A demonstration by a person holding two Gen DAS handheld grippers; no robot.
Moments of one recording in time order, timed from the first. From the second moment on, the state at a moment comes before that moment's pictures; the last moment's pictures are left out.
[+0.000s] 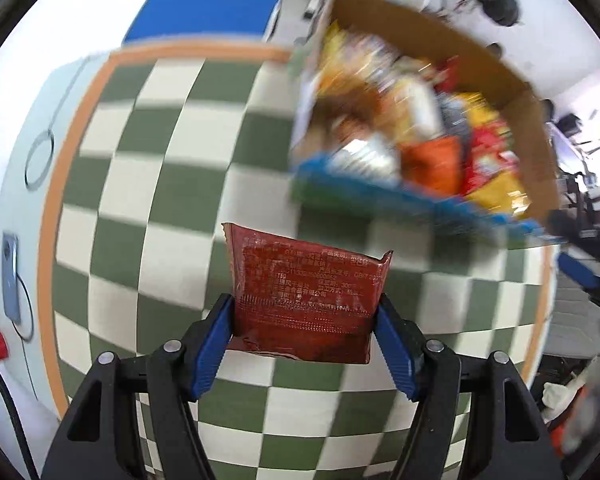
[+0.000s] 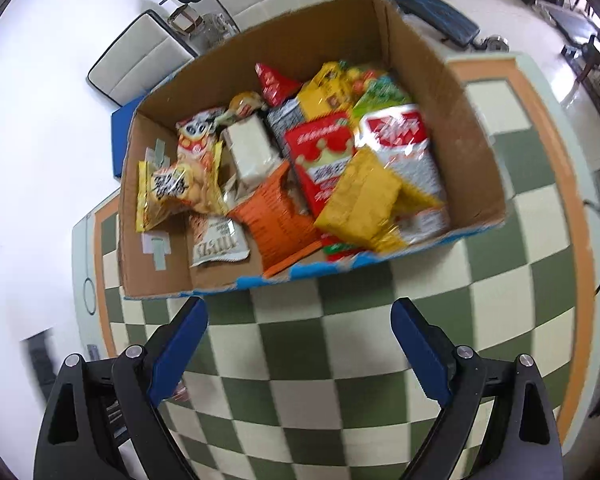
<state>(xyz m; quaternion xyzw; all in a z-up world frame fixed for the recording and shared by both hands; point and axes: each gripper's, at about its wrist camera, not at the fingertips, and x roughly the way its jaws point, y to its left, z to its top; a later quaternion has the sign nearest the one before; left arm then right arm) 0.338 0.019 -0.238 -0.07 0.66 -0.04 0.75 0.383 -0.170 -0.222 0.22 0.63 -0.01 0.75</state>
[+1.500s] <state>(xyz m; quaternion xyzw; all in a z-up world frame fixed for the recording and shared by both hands) 0.492 -0.045 -0.279 -0.03 0.74 -0.08 0.67 0.440 -0.213 -0.224 0.14 0.67 -0.01 0.73</state>
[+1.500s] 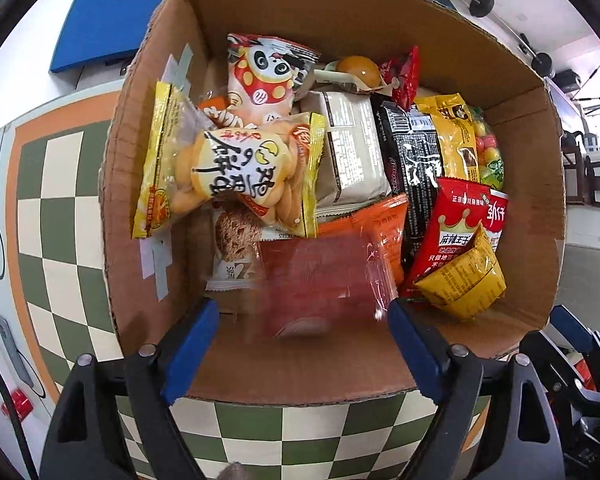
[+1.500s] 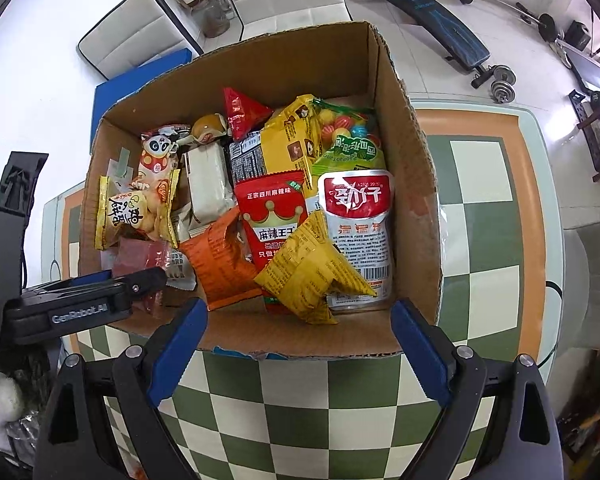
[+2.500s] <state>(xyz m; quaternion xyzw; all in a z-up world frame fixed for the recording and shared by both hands) 0.389 -0.038 -0.140 0.00 0.58 -0.07 0.81 0.370 -0.209 -0.141 0.13 0.60 0.00 0.79</state>
